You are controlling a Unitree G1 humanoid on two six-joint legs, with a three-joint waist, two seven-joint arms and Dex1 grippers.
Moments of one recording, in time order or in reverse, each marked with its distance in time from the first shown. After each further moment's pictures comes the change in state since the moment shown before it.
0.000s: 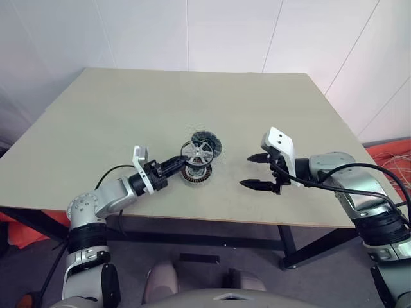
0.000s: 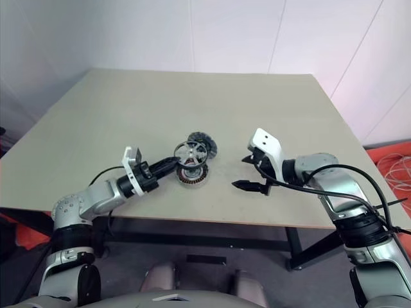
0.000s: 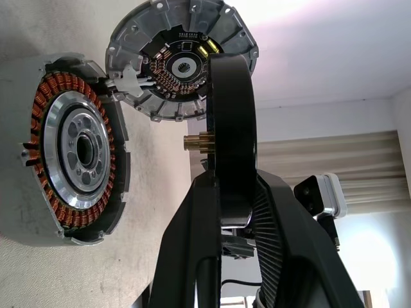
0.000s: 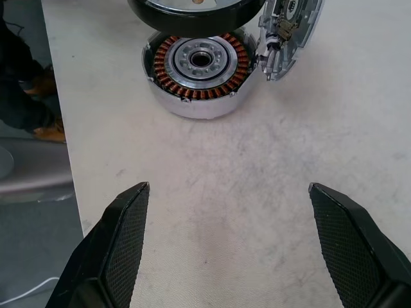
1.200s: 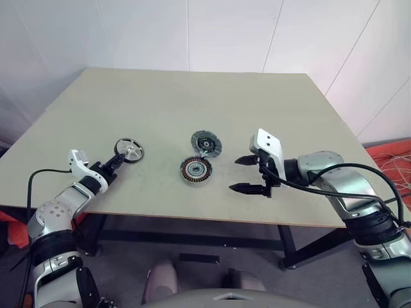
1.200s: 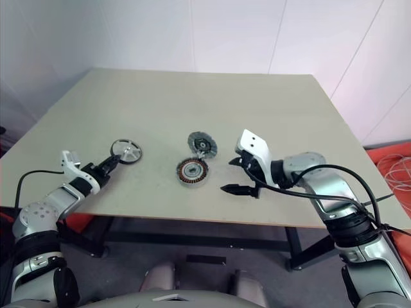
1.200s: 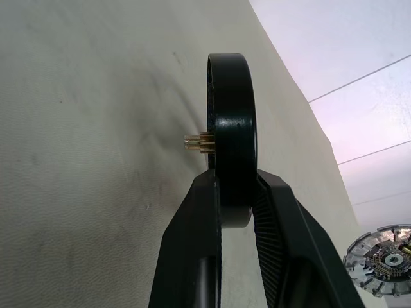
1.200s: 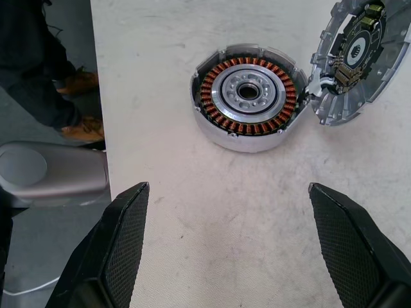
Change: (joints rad) left arm 0.039 0.148 0.193 0.046 0.727 -0.432 -0.348; right arm -0.032 0.045 0.046 -0.060 0.004 0.033 0.025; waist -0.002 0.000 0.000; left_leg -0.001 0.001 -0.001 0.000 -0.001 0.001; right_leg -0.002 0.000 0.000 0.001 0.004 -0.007
